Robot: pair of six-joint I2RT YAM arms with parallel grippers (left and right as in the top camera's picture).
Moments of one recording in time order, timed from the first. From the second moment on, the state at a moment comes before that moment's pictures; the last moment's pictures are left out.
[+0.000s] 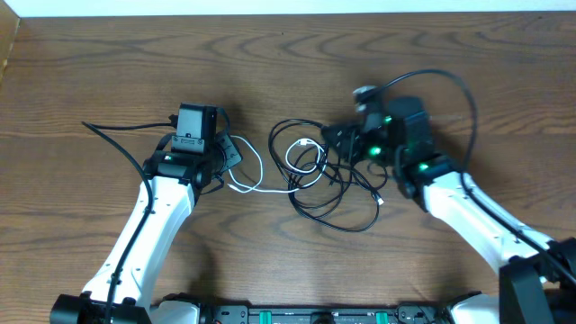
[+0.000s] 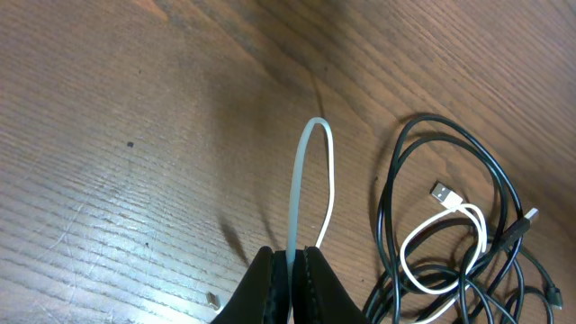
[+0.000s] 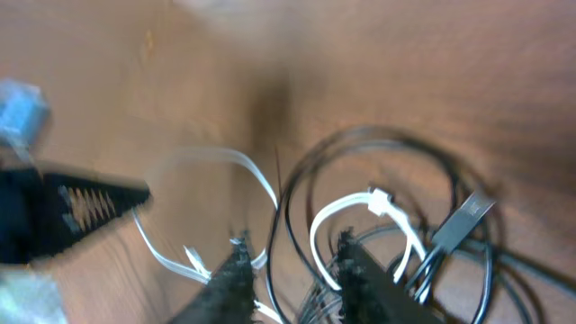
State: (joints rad) left arm -0.16 1.37 0.93 -0.61 0.02 -0.67; right arm 0.41 1.54 0.83 0.10 -0.52 0.46
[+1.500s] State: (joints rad) left arm -0.16 1.37 0.93 -0.61 0.02 -0.67; right arm 0.62 2.06 0.97 0.46 -0.43 0.76
